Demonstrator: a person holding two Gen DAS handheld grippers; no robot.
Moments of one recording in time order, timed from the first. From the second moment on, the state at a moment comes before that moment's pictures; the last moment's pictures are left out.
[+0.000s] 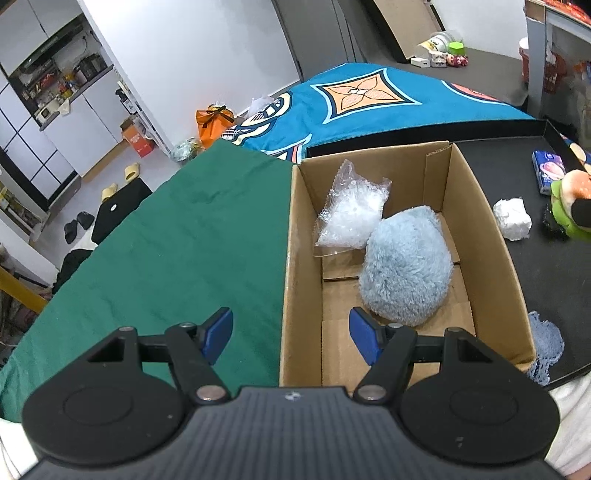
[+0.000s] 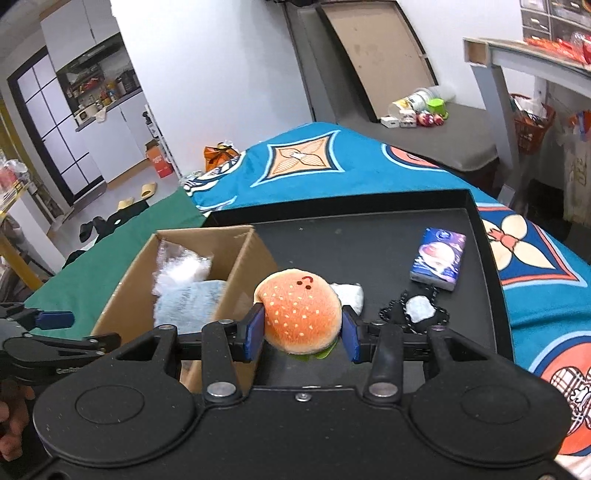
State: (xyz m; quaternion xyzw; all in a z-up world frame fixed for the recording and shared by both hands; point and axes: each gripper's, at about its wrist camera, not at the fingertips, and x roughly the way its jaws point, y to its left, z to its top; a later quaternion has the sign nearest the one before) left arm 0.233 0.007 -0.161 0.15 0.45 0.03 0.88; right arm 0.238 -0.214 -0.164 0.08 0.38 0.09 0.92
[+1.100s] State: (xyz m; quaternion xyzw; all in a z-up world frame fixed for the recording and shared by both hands) left arm 0.241 0.057 -0.171 -0.01 0.49 -0.01 0.87; right arm 0.264 -0.092 -0.143 -0.01 0.38 0.17 0.91
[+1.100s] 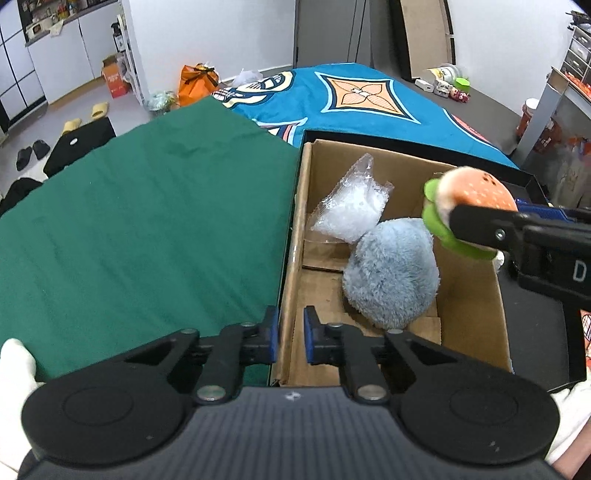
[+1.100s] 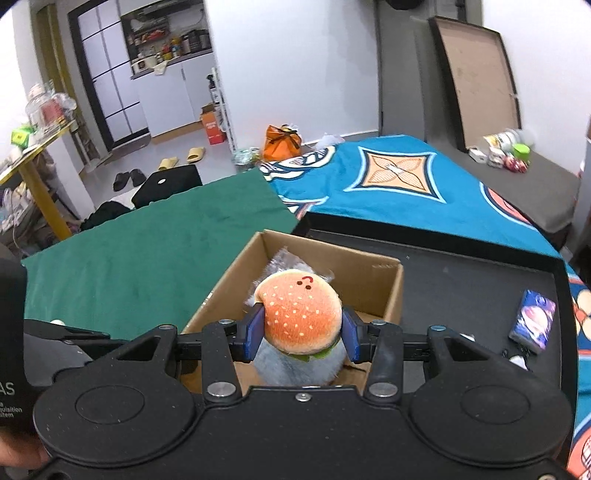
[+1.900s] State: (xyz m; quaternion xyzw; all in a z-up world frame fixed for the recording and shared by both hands) left arm 0.244 0.071 -0.177 -0.04 0.50 -0.02 0.87; right arm 0.266 -0.097 -0.156 -0.01 0.39 0.18 0.90
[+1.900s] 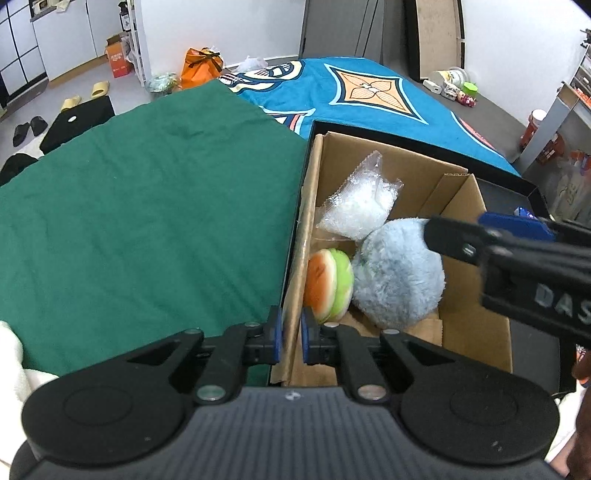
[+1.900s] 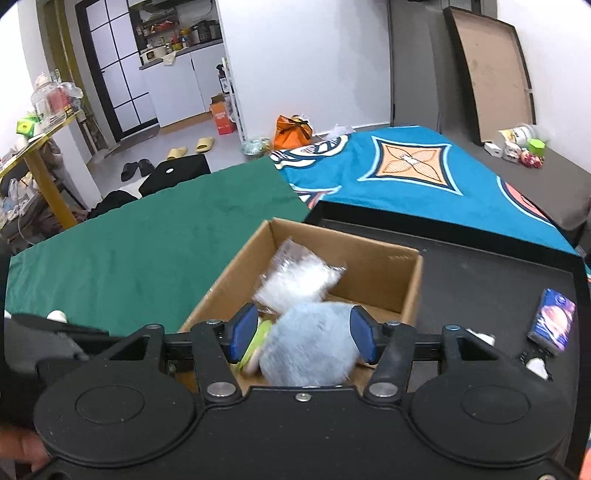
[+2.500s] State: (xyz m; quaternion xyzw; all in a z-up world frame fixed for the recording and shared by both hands) left arm 0.240 0.045 -0.171 0.04 0.49 0.02 0.87; right arm 0.260 -0.168 -0.161 0.00 0.38 0.16 0.91
